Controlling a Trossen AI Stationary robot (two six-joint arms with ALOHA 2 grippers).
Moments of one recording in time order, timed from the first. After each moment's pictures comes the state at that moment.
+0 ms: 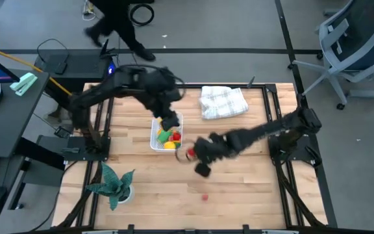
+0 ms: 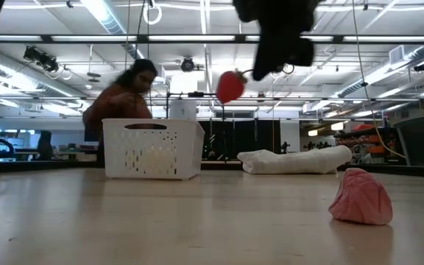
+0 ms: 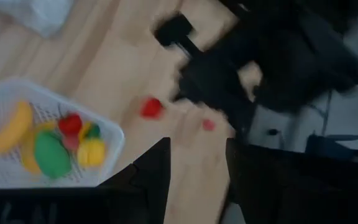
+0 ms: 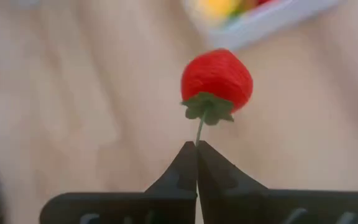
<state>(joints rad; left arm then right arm) 0.13 1.80 2.32 -1.45 0.27 -0.50 0.22 1.72 1.38 -0.73 0.14 0.67</state>
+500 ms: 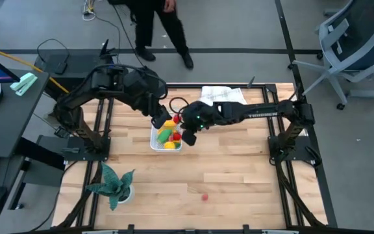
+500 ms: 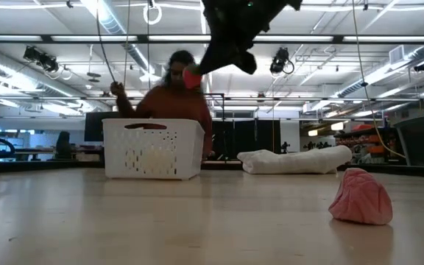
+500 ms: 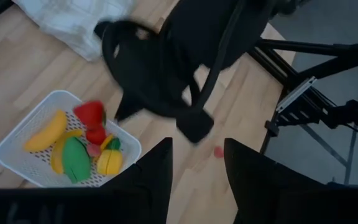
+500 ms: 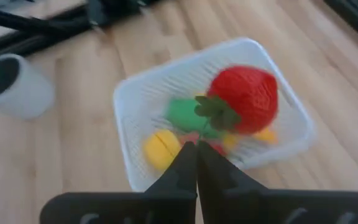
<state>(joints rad) 0.06 1.69 2.32 -1.44 0.06 -0.63 -0.07 1.76 1.45 -0.42 0.03 0.32</state>
